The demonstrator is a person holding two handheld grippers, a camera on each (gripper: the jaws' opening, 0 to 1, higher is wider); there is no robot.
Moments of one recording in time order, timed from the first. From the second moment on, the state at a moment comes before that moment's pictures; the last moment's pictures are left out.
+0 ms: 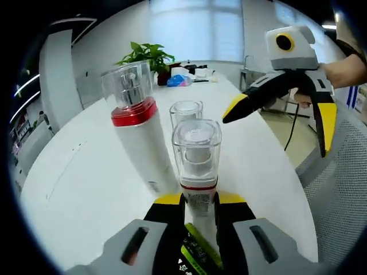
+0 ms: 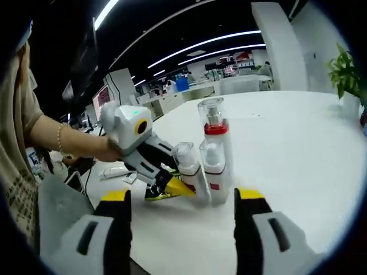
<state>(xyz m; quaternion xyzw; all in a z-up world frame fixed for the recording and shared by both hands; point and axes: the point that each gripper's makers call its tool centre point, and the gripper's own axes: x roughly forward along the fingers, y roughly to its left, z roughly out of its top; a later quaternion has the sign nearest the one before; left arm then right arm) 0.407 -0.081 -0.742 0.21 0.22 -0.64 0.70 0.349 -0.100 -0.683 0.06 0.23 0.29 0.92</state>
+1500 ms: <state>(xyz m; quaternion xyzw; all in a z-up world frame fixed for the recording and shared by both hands) 0.363 0.003 -0.724 0.13 0.30 -0.54 0.77 0.322 -0.074 -0.670 0.06 0.23 0.31 0.92</state>
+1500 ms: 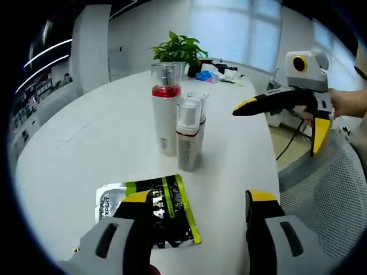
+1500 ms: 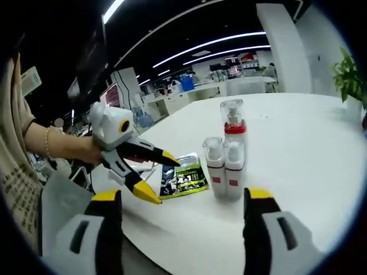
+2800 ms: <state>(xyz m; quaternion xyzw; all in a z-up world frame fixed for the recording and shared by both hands) 0.278 0.156 -0.703 0.02 0.34 -0.35 0.87 0.294 -0.041 -0.658 0.07 0.22 0.34 0.91</state>
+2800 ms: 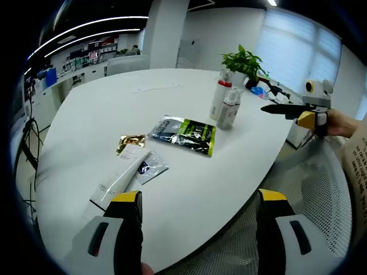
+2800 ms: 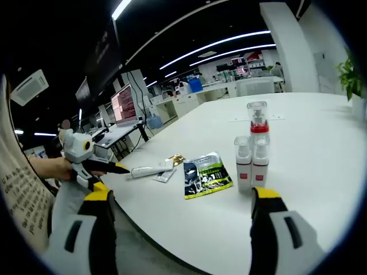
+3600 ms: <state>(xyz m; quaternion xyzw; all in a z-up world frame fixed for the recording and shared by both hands) 0.330 0.214 -0.733 0.12 0.40 -0.30 0.86 0.293 -0.037 -0.664 0.05 0.24 0.34 0.91</state>
